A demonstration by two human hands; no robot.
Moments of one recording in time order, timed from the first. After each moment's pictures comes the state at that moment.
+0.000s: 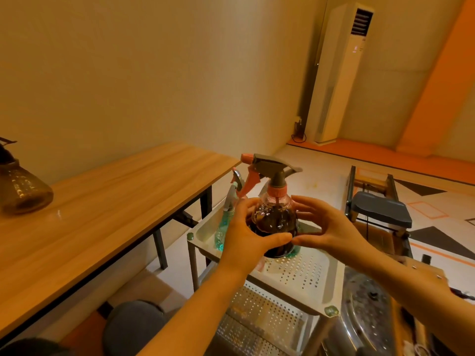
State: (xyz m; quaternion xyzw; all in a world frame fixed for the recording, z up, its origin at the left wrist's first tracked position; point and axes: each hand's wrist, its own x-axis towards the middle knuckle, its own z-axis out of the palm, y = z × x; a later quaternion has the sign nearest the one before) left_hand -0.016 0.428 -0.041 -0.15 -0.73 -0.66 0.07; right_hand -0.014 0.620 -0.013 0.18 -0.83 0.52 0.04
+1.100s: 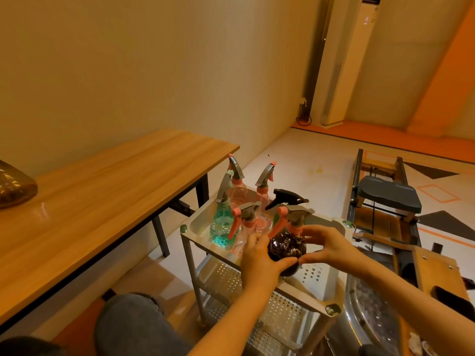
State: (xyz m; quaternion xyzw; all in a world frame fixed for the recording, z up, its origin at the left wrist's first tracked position) left_hand -0.049 0.485 -0.151 -0.06 -0.87 -0.48 0.09; right_hand -0.067 0.674 -0.115 0.14 -0.86 0.49 -0.06
